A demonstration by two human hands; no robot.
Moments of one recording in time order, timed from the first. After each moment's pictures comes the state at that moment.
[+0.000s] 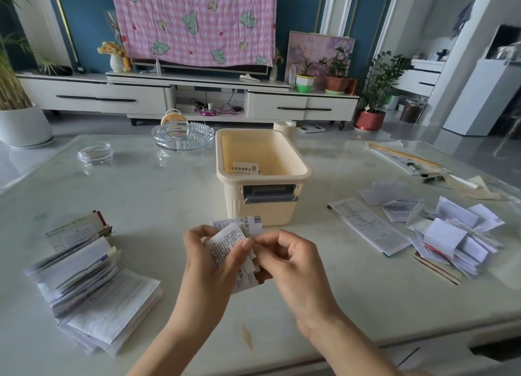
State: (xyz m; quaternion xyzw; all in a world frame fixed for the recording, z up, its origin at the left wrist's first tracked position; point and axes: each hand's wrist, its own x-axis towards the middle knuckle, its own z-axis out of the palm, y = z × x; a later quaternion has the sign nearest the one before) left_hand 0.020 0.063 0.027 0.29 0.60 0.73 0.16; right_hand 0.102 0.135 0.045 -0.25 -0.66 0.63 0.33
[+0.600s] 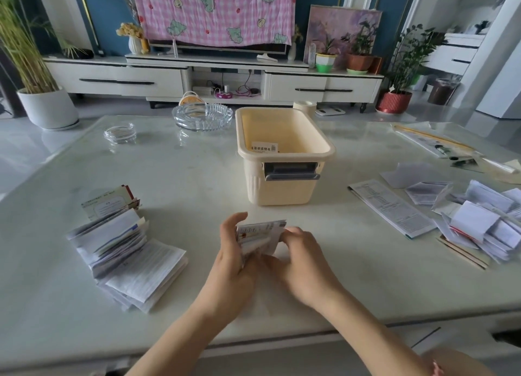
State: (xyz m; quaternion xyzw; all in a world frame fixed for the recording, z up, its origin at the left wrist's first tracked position) left_hand 0.013 0.048 -0.013 0.43 0.66 0.60 0.15; right_hand 0.094 0.153 -0.005 -0.28 -0.90 0.31 0.14
